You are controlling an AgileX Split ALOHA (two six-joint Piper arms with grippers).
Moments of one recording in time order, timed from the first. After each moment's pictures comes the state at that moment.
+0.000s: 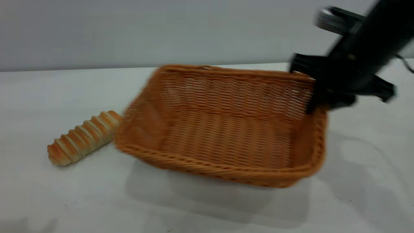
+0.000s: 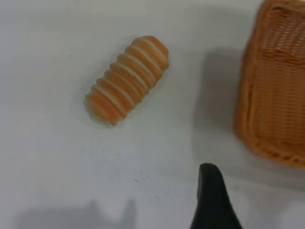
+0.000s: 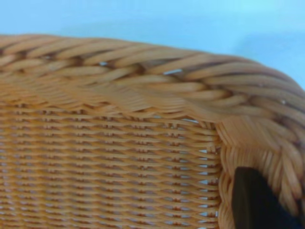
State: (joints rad) left arm -0.08 0.88 -0.51 -0.33 0.39 0.09; right arm 0.33 1.93 -1.05 0.36 0.29 0.25
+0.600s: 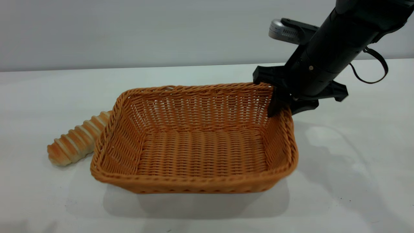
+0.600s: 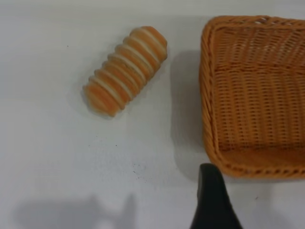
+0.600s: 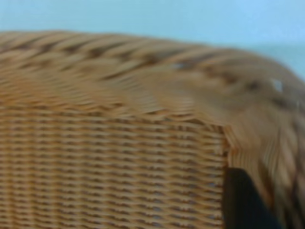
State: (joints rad) left arm -0.08 0.88 -0.51 -0.33 0.42 0.09; right arm 0.36 2.09 -1.18 0.61 0.27 -0.15
